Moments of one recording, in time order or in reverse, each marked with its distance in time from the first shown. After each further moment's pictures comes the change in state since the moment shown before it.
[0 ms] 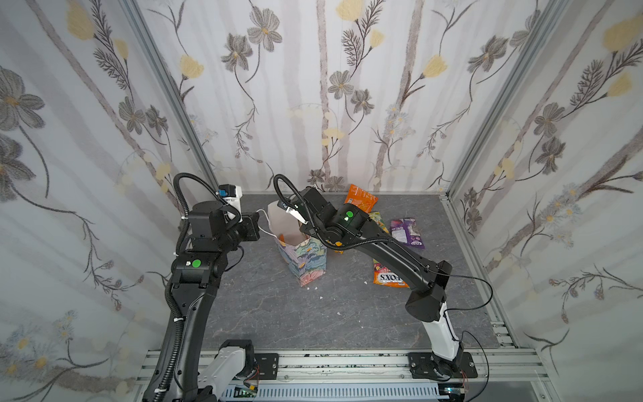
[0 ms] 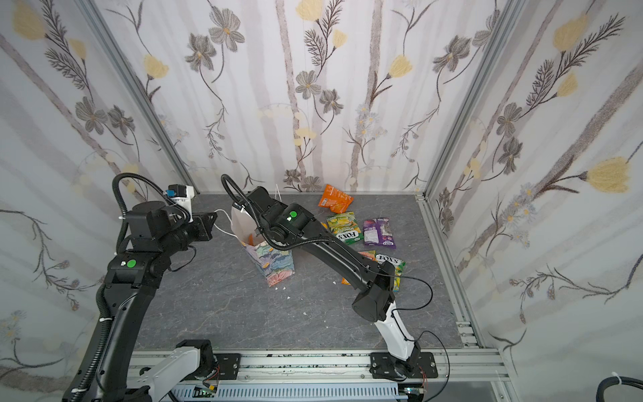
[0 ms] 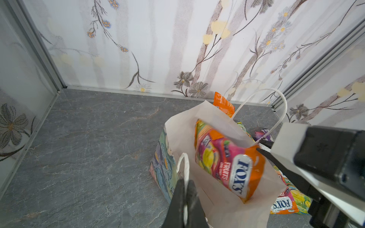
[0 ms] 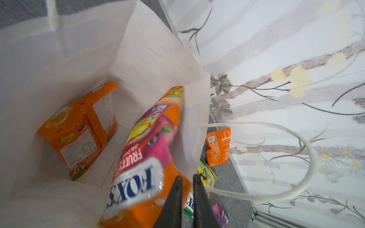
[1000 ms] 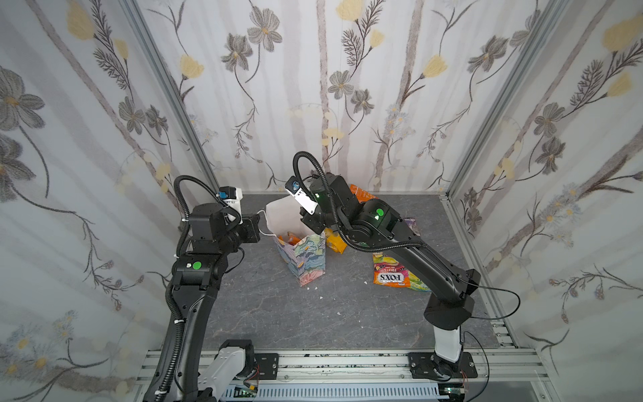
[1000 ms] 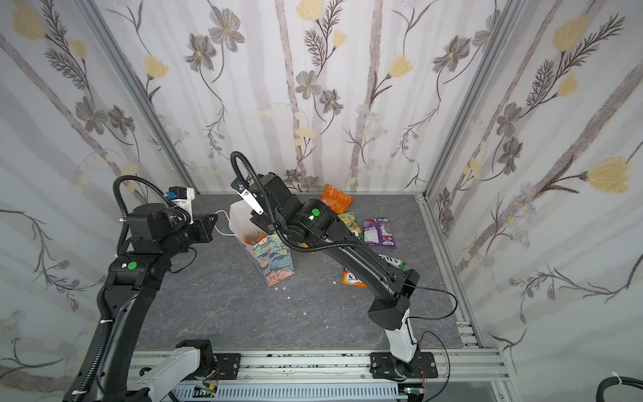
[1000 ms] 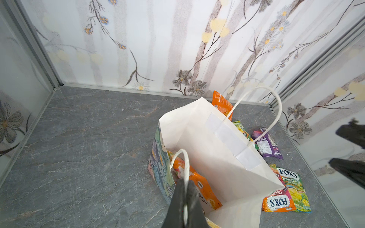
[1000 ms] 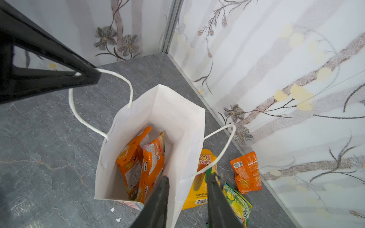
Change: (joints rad) left arm 0.001 -0.013 -0.025 0.010 0.015 -0.008; right arm 0.013 -0.174 -0.008 0.068 -0.215 0.201
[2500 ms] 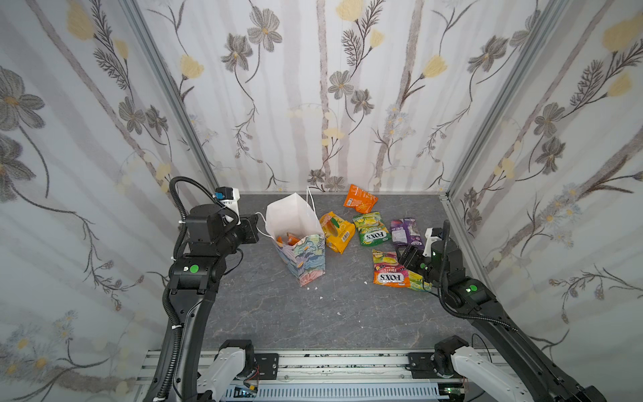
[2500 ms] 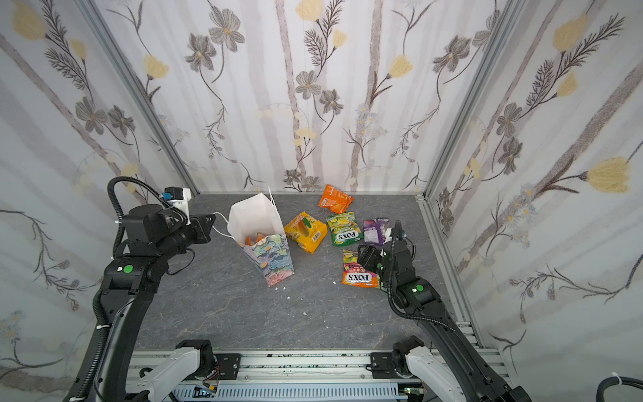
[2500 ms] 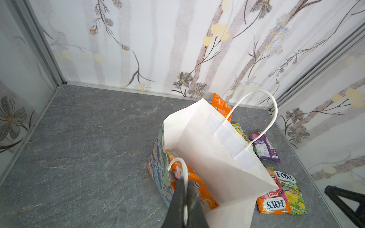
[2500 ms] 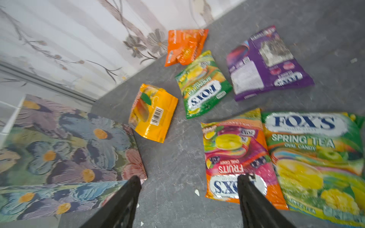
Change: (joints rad) left arm 0.001 -0.021 0.012 -0.021 -0.012 -0.035; right arm -0.657 -1.111 -1.736 0.546 -0.288 0.984
